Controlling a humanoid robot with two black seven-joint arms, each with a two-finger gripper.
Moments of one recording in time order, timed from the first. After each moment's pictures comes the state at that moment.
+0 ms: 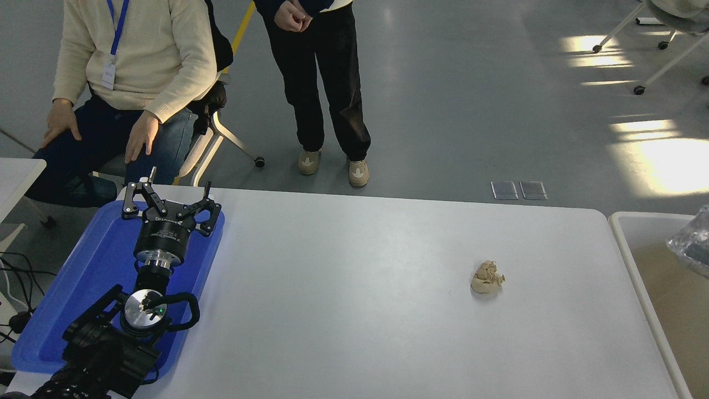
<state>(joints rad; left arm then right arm) -0.50 0.14 -1.12 -0.54 -0.09 -0.62 -0.36 0.60 -0.71 -0.55 0.06 -0.27 0.17 0.10</state>
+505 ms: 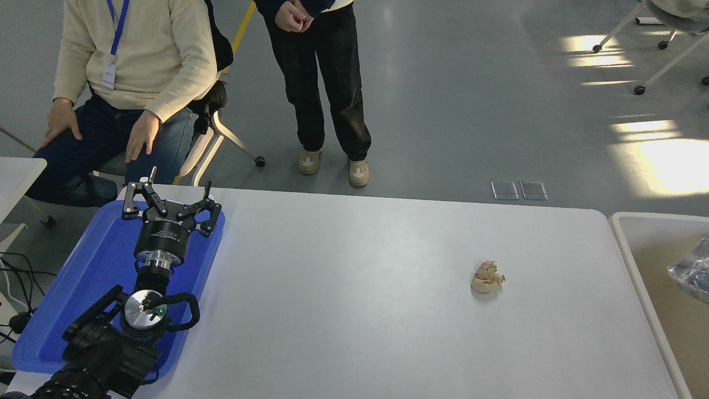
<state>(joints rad) -0.50 0.13 -1.12 -0.54 -0.09 -0.62 -0.36 0.55 -0.68 -0.53 0.05 -0.25 0.13 0.10</state>
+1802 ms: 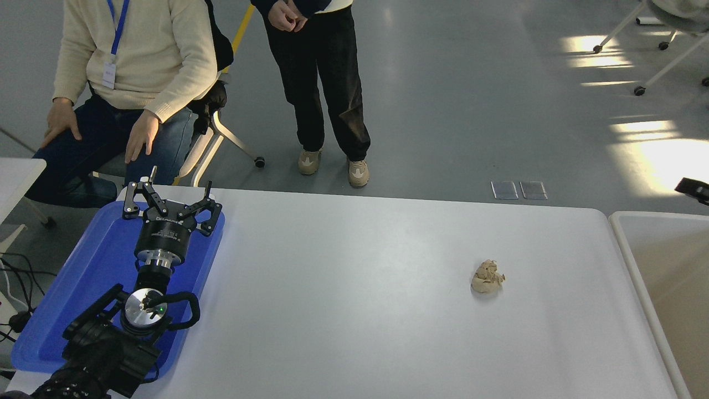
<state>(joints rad) -0.51 0.14 -1.12 -0.54 -0.09 -0.62 -0.35 1.23 -0.62 -0.88 0.46 -0.41 0.19 0.10</state>
